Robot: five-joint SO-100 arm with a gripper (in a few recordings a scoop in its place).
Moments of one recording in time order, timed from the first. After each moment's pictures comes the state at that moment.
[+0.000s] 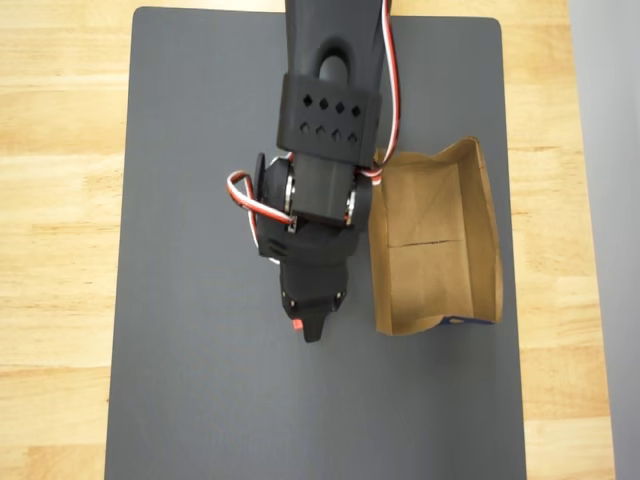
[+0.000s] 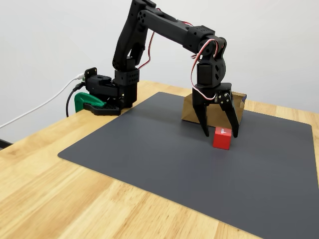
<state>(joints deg) 14.3 65.4 73.7 66.9 -19.4</state>
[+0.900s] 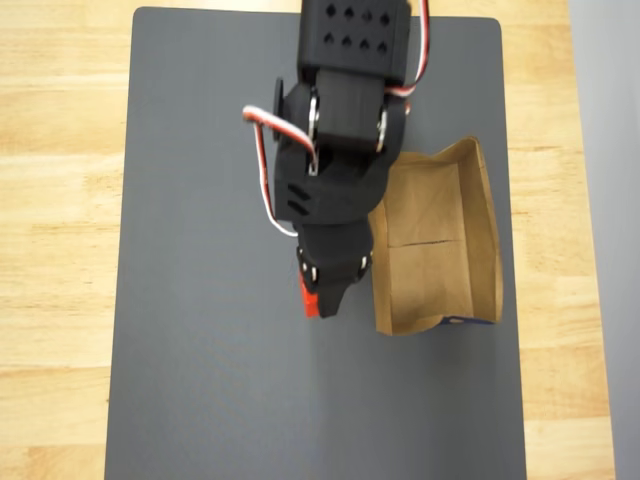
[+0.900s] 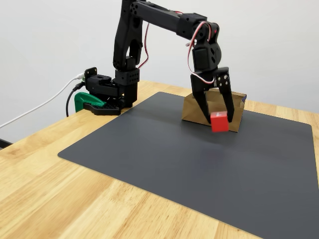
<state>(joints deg) 10.3 91.2 93.9 58.3 -20.6</state>
